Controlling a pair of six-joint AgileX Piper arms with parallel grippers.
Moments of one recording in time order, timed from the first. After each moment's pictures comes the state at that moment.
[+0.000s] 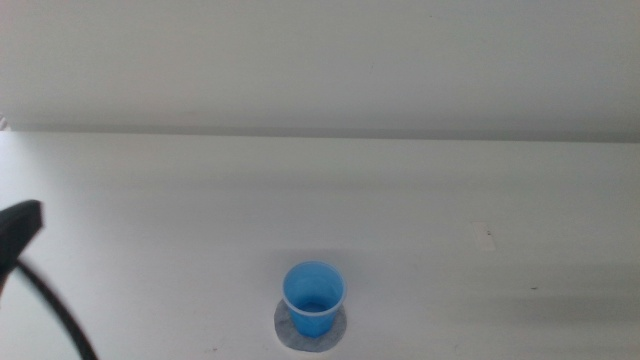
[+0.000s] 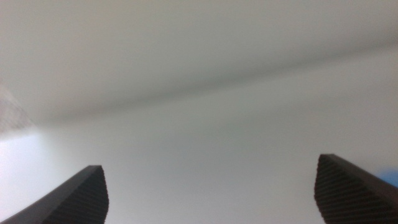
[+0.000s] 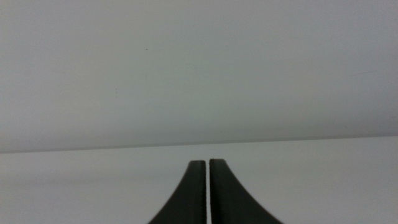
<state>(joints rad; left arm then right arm) -0.25 0.45 -0.66 0.13 0.71 -0.10 0.05 0.00 0.00 -0.07 0.10 0.10</state>
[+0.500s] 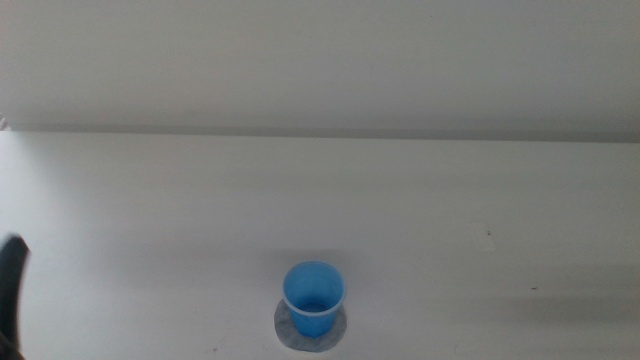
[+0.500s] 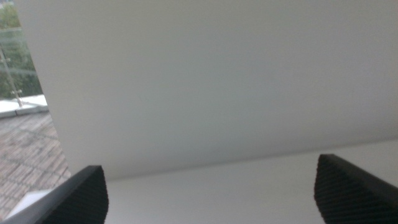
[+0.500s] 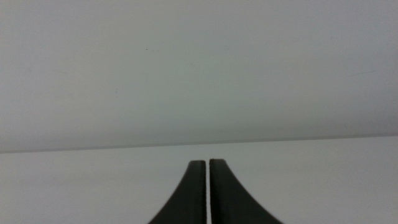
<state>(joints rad) -0.05 0.09 -0.18 0.10 0.16 -0.03 0.05 0.00 0.00 -0.07 0.10 0.10</state>
